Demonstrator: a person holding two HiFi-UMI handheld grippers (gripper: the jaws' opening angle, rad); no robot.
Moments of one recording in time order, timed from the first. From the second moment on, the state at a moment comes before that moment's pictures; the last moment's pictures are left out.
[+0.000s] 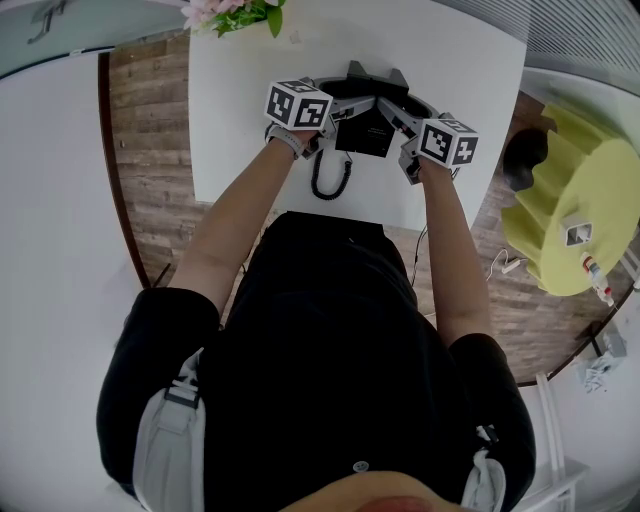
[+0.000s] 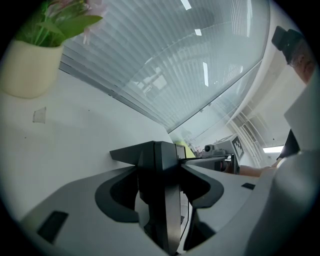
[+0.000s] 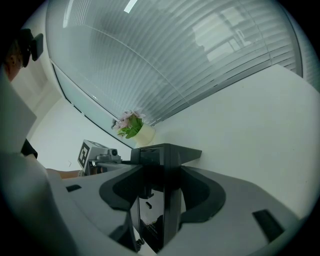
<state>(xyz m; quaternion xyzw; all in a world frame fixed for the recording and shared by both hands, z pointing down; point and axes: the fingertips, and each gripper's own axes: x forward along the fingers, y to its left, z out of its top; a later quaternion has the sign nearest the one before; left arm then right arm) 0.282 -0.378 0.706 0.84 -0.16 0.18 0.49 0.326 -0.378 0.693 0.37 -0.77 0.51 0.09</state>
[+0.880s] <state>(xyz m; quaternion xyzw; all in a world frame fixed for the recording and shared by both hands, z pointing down) 0.247 -0.374 0.607 0.91 -0.27 0.15 0.28 0.343 -0.362 0.601 0.44 -0.83 0.33 0.08</state>
